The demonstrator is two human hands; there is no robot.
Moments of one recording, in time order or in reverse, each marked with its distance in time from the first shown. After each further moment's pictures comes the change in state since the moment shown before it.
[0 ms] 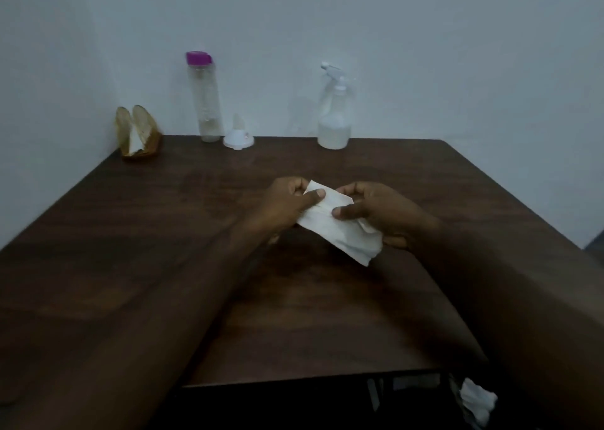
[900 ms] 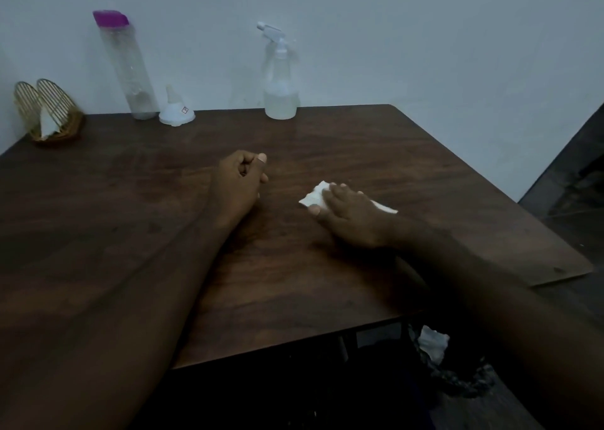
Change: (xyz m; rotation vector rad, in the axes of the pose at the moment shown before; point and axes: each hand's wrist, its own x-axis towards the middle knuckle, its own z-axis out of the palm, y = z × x) left_hand 0.002 -0.017 0.032 0.249 0.293 0.149; right_hand -0.037 0.061 -0.027 -1.078 -0.025 -0.009
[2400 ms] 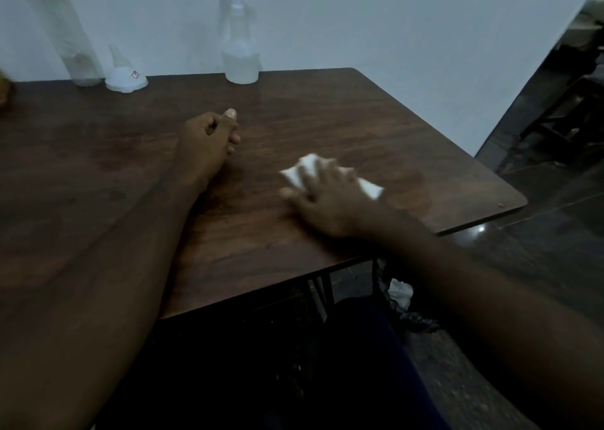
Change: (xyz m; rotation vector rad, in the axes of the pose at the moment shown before) left_hand 0.009 -0.014 0.002 -0.181 -0.114 -0.032; right_hand -0.048 -0.021 0.033 -0.122 0.114 0.181
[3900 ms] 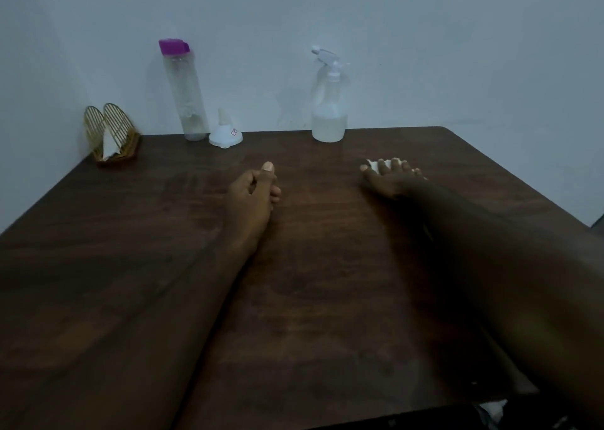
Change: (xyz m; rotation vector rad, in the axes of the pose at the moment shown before) left_hand 0.025 -0.022 -0.049 -0.094 0.279 -0.028; right_hand 0.226 0.029 -0.041 0.047 -0.050 0.231
